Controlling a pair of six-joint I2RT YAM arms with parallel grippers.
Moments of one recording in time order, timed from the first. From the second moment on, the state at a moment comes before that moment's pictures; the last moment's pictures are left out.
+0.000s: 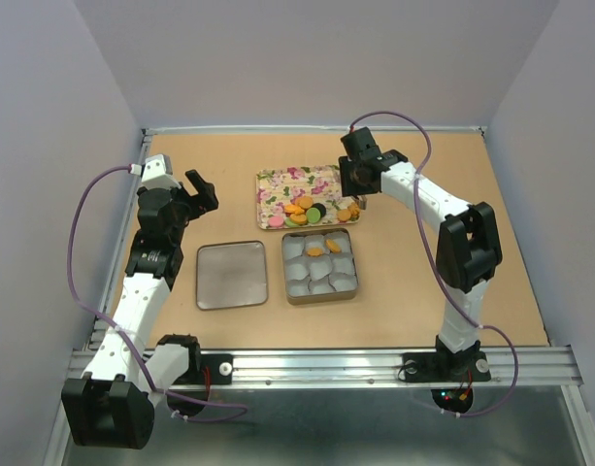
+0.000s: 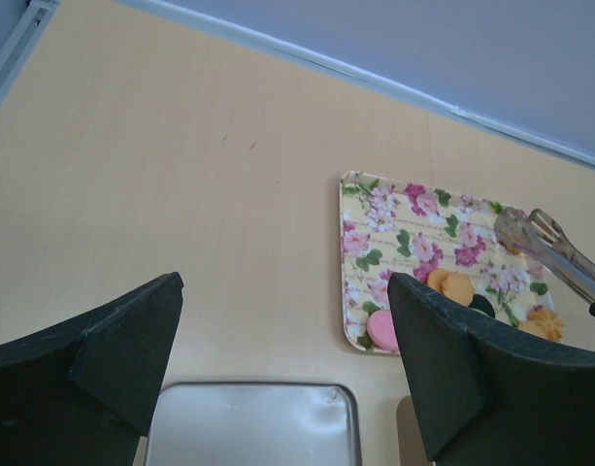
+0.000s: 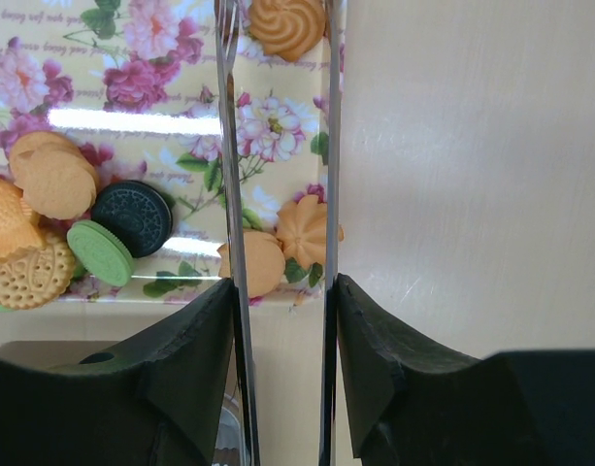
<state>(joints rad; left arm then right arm) -0.08 0.92 0.74 -0.03 -0.08 -0.36 0.47 1.95 1.67 -0.65 0.26 0.29</state>
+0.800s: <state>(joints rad) -0.08 0.93 0.74 -0.03 -0.08 -0.37 0.47 1.95 1.63 -0.65 0.19 0.30</state>
